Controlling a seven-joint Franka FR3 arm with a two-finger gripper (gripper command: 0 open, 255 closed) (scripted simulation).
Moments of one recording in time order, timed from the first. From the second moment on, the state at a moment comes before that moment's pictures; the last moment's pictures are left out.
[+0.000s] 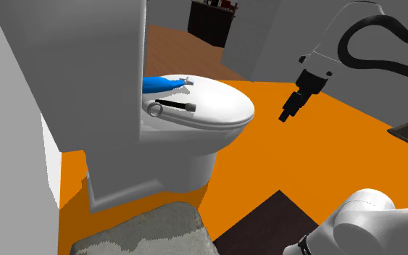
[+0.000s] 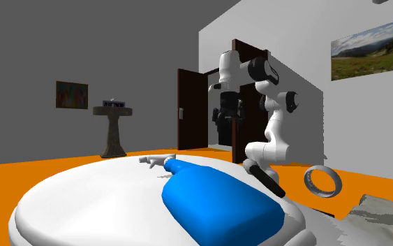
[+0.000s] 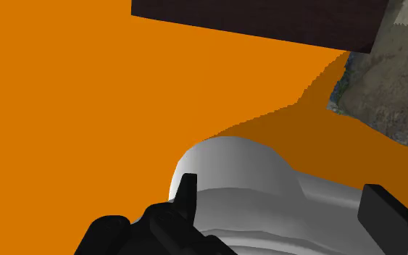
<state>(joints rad) -0.01 -0.74 -0.04 -2.28 0.00 1.60 -0.17</state>
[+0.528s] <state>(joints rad) 0.02 -0.58 0.06 -2.18 0.03 1.68 -0.06</state>
